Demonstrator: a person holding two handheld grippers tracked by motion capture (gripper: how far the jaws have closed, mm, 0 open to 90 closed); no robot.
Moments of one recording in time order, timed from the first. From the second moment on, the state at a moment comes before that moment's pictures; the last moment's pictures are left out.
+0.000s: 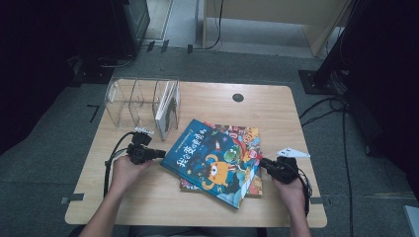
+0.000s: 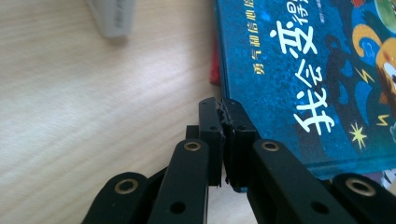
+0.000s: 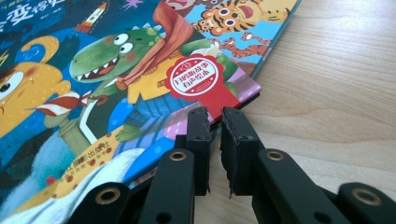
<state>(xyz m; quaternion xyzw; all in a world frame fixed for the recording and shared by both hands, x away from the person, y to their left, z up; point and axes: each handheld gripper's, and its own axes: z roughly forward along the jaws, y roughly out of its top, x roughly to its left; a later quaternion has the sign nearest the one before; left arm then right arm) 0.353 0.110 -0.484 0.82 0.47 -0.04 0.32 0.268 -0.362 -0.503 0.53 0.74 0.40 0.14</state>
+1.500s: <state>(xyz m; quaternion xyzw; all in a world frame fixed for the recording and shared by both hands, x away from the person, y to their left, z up) 0.310 0.104 -0.488 0.78 0.49 -0.09 0.37 0.305 -0.364 -0.501 0.53 0.74 0.39 0.14</state>
